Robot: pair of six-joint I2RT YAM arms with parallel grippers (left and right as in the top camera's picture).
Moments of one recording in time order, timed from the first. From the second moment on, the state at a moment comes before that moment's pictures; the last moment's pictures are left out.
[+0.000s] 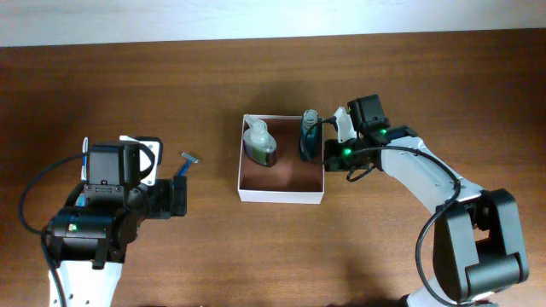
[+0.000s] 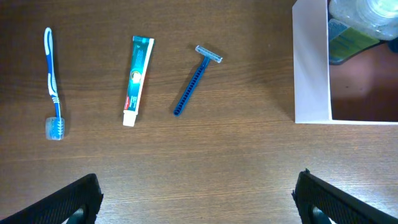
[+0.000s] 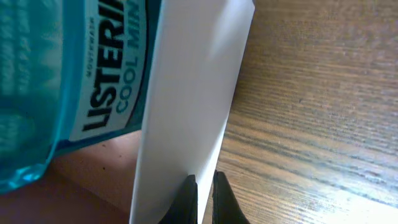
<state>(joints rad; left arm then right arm) -0.08 1.05 1.15 -1.12 -0.06 0.00 0.22 1.77 1.11 -0.54 -0.37 0.20</state>
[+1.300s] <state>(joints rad) -0.08 1.05 1.15 -1.12 -0.06 0.00 0.21 1.77 1.11 -0.39 -0.35 0.20</state>
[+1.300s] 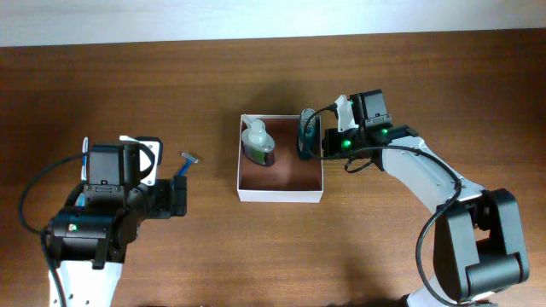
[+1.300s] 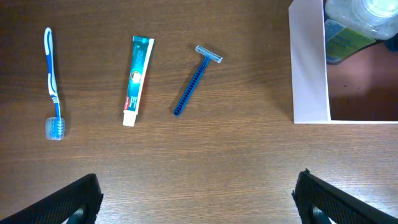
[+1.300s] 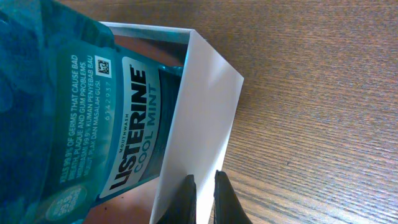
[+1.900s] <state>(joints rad) -0.08 1.05 1.15 -1.12 -0.06 0.00 0.21 1.77 1.11 -0.36 -0.37 0.20</state>
